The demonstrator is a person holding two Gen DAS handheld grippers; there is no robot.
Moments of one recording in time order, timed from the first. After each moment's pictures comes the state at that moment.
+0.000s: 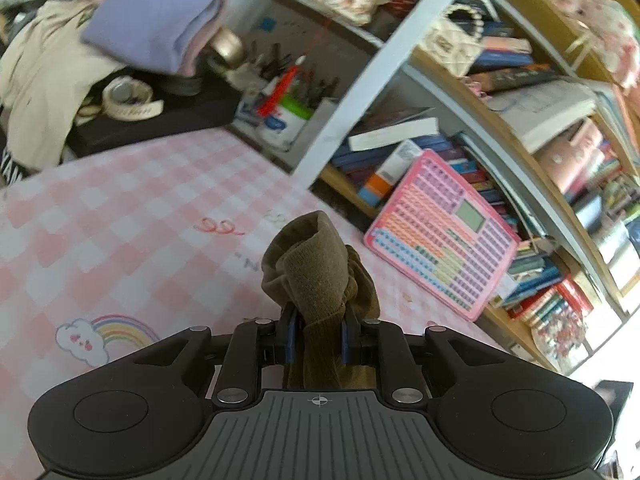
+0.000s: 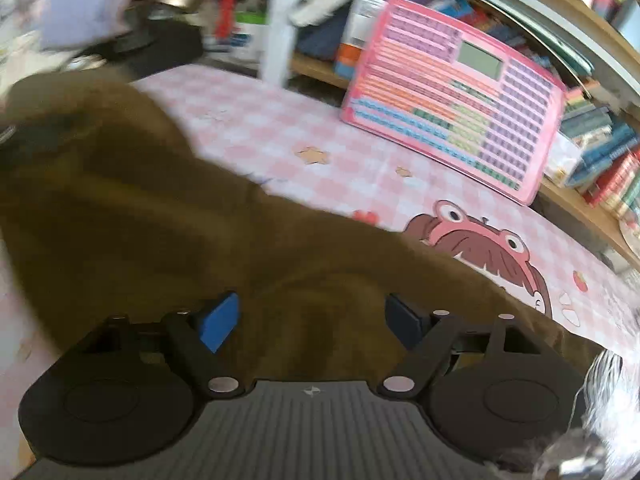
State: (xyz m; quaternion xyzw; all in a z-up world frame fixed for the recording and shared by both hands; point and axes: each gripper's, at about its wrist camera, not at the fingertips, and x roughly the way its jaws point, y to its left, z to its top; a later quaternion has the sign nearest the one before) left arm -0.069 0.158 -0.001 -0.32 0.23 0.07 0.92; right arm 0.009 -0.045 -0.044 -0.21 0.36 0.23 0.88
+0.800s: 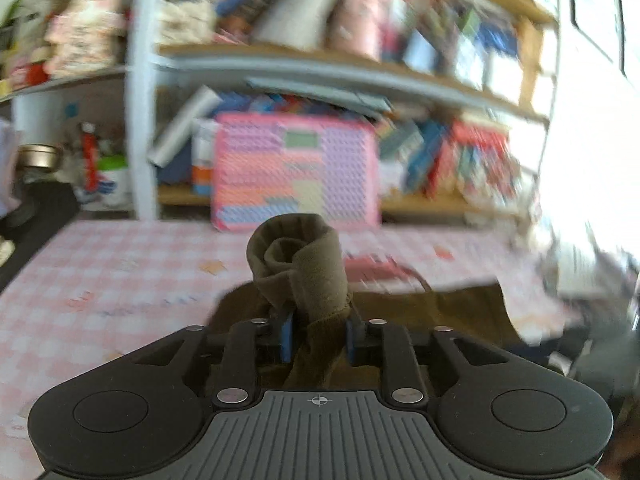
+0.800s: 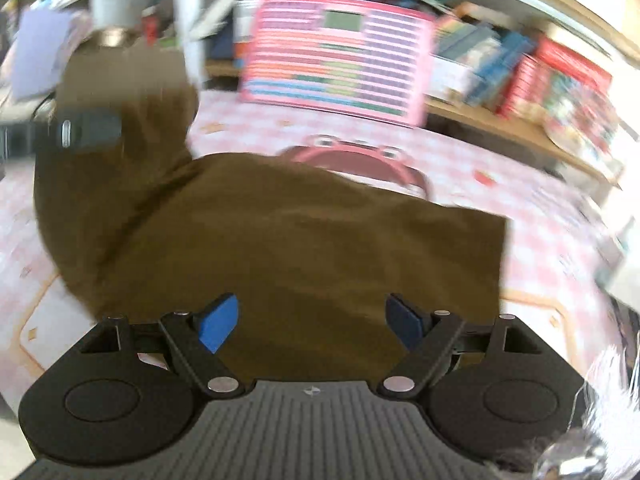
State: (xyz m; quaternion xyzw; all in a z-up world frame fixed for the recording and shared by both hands) left arm -0.047 -0.029 0.027 -0.03 0.26 -0.06 0.96; right arm -0.025 -0.214 -0.010 -0.10 0.38 0.17 0.91
